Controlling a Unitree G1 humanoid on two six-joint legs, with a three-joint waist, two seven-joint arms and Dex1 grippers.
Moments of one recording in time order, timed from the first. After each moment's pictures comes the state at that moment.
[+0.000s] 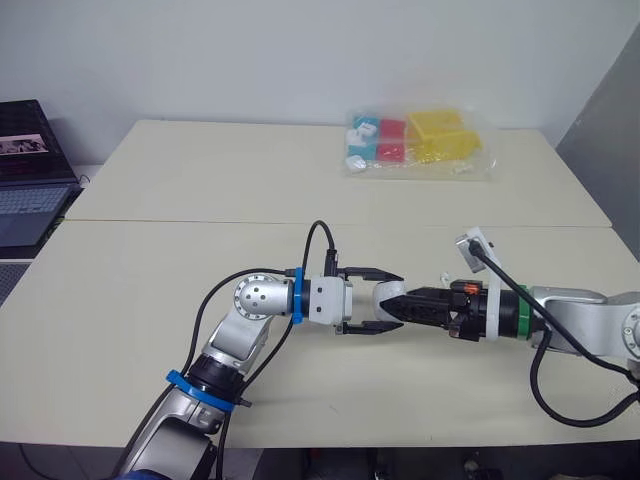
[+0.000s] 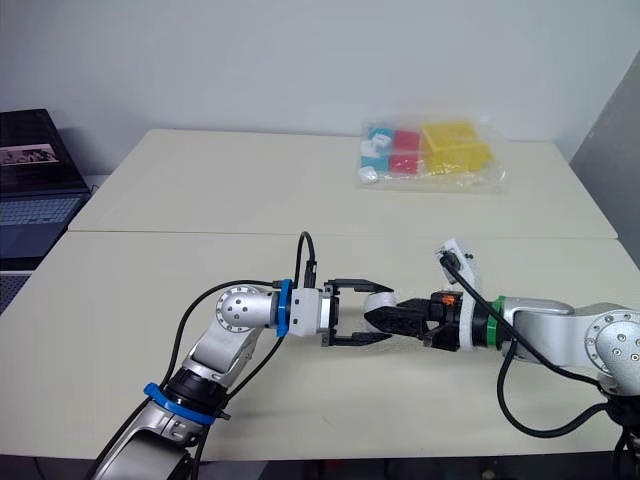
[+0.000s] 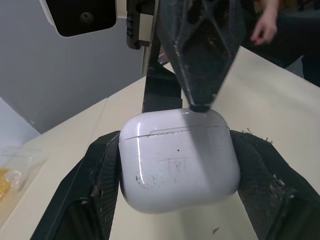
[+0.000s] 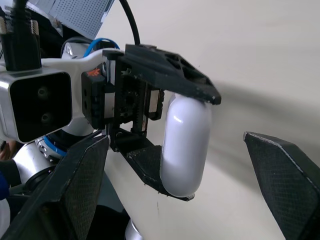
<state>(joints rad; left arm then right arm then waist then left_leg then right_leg) -0.49 0.35 -0.33 0.09 -0.17 -0.36 -1.15 -0.37 -0.97 0.09 -0.45 1.95 0.99 -0.14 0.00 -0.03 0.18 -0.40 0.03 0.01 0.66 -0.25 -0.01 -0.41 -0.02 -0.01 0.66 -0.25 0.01</state>
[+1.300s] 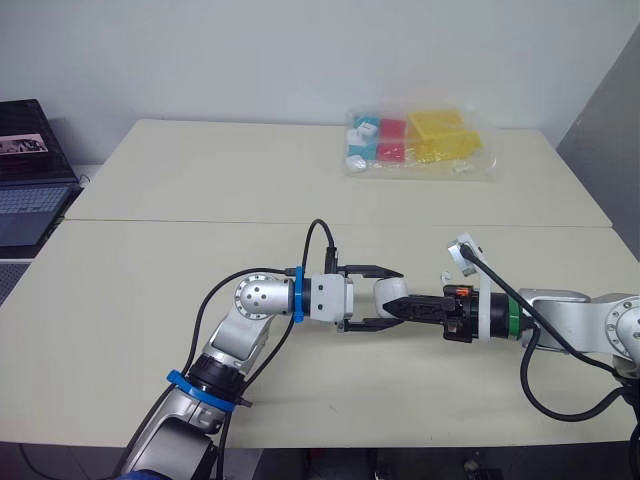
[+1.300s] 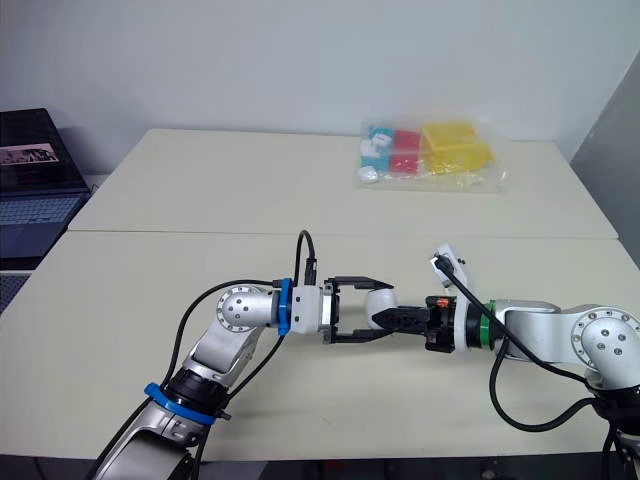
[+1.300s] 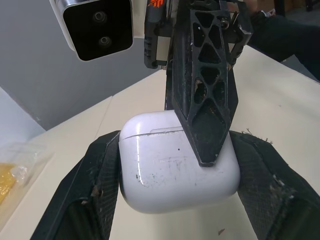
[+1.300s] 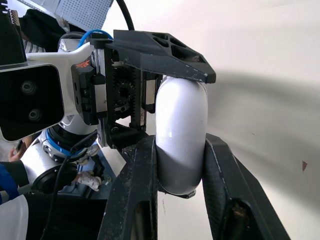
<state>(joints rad) -0.49 0.34 -0.32 0.09 -0.18 -0.31 -1.10 -0.39 -0.94 0.12 -0.37 1.92 1.04 -0.10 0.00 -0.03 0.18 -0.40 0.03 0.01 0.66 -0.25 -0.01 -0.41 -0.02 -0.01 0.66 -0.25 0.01</state>
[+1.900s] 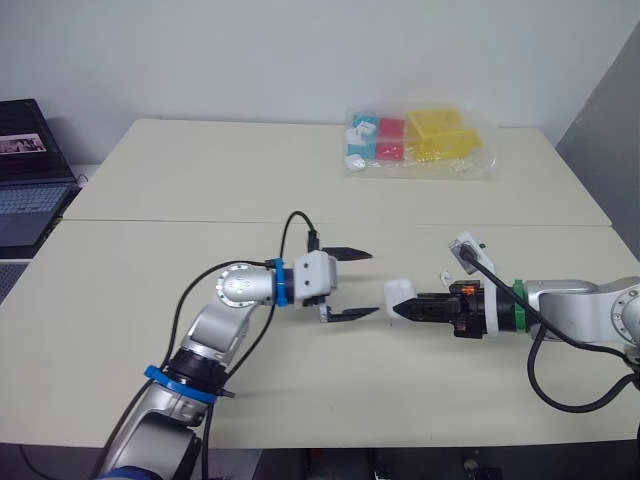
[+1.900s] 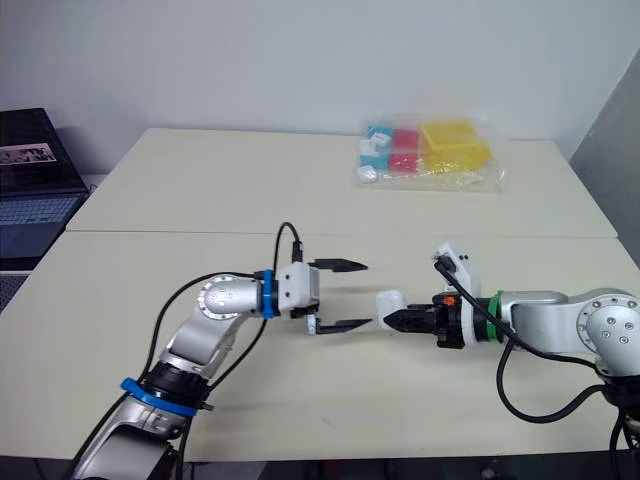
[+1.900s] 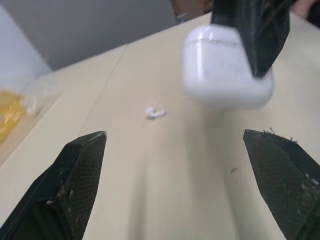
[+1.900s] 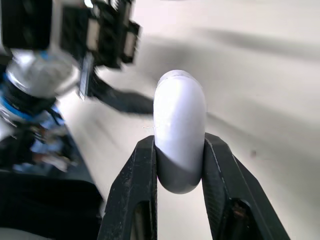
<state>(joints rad) -0.50 0.47 -0.26 0.08 -0.20 -0.04 -1.09 -0.53 -1.03 0.13 -0.35 1.64 1.17 0.10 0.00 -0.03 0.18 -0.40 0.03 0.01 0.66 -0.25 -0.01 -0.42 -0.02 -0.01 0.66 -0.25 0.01</state>
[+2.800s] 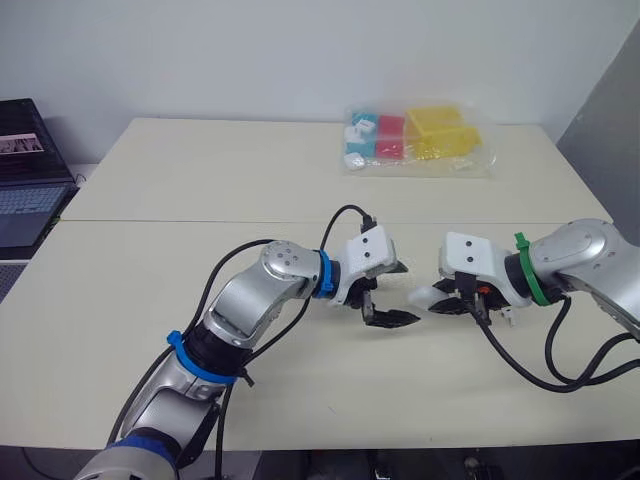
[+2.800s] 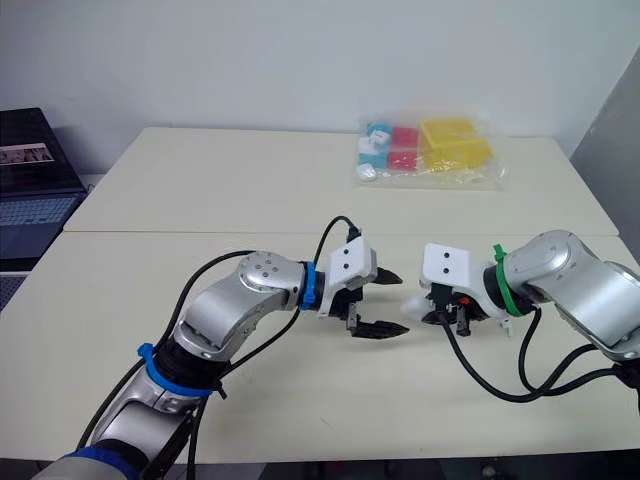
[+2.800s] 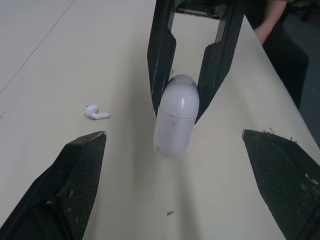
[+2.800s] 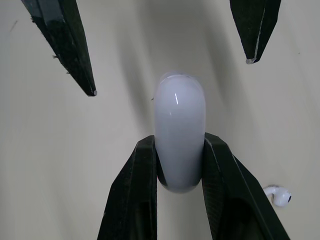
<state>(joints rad) -0.71 0.39 -0.43 -0.21 -0.27 0.72 -0.98 -0.73 -1.16 0.45 -0.48 0.46 0.90 1.05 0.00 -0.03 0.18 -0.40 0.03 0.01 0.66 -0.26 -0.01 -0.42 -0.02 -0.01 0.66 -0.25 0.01</state>
